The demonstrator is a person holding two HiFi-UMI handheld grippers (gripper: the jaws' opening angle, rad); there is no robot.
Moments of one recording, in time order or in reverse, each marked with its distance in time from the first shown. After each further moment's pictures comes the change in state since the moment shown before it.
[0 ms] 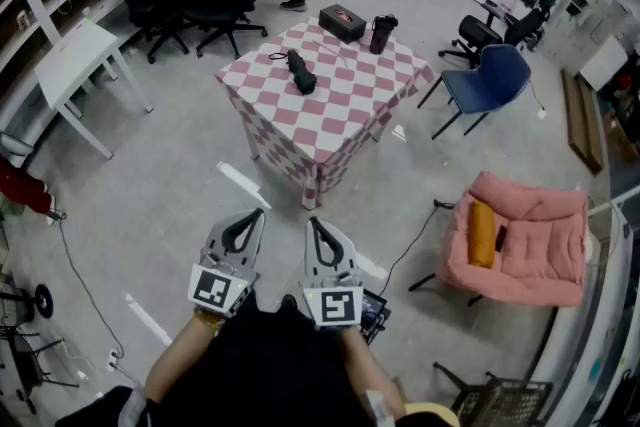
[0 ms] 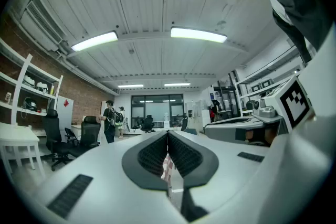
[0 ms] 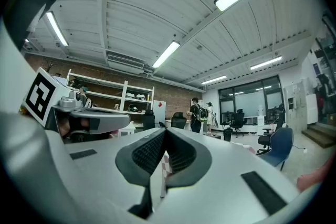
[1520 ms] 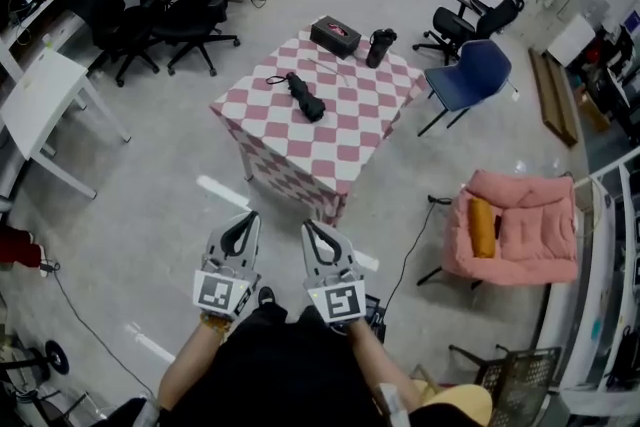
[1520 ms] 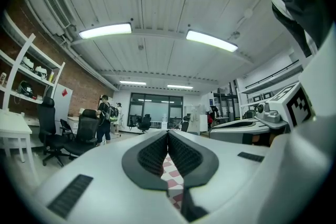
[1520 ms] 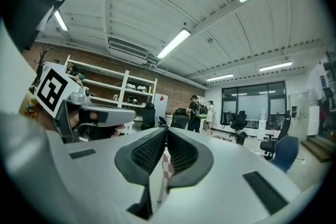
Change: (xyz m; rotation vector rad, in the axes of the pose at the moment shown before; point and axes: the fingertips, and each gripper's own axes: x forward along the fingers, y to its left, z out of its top) left arm 0.034 0.223 -0.003 -0.083 -0.002 -0.059; right arm 0.196 0.087 0.003 -0.090 0.079 0.002
